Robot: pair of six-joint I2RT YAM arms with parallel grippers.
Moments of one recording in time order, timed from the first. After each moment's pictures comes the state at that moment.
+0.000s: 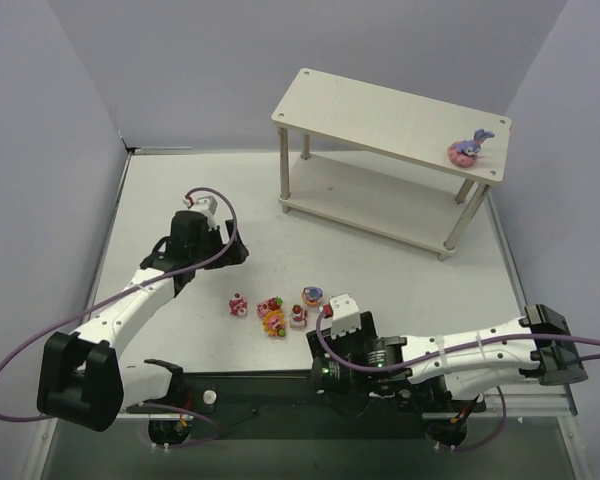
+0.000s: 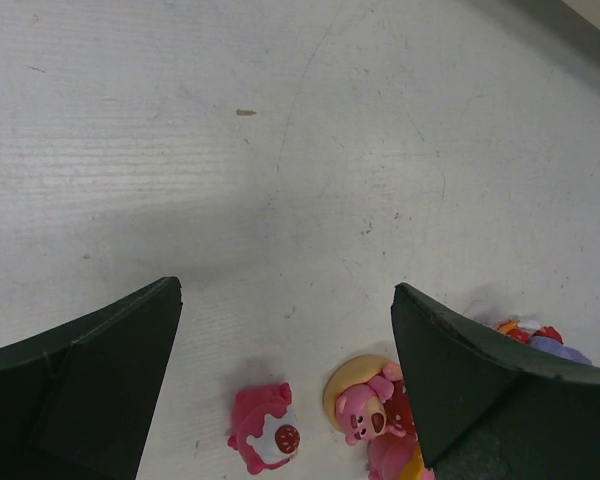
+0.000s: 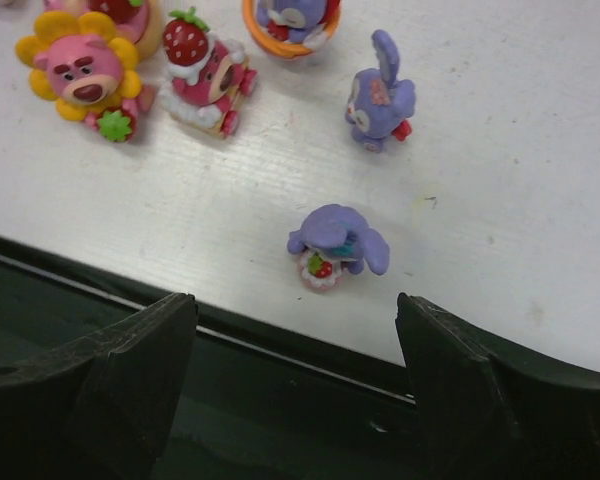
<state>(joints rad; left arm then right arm) -0.29 1.25 0.76 -0.21 0.08 -0.44 1.58 1.20 0.80 -0.80 0.78 1.03</state>
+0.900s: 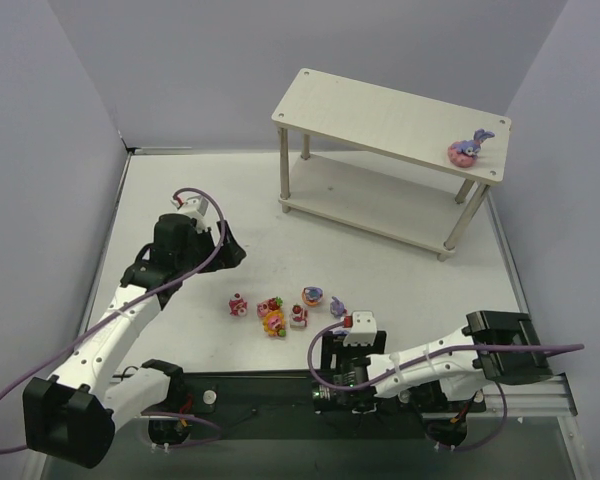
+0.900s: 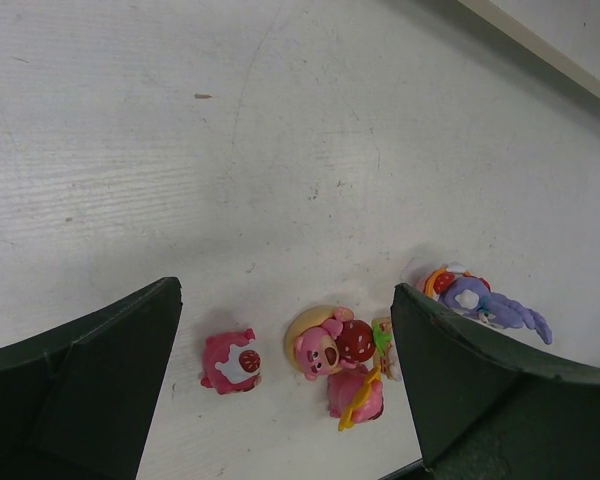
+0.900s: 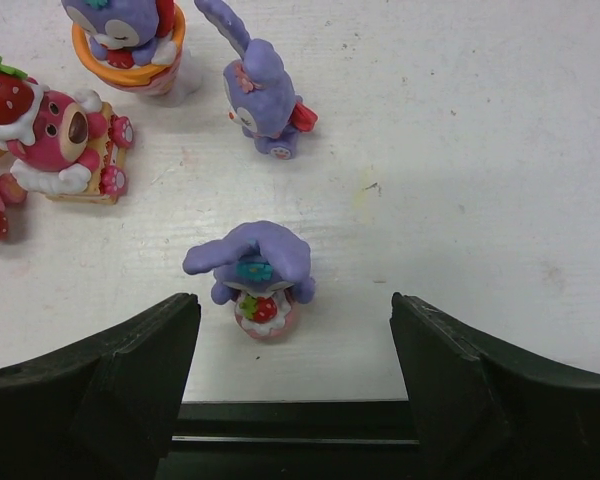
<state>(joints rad) -0.29 1.03 0.79 -0.39 0.14 -0.46 1.68 1.45 0.69 -0.93 1.04 1.73</state>
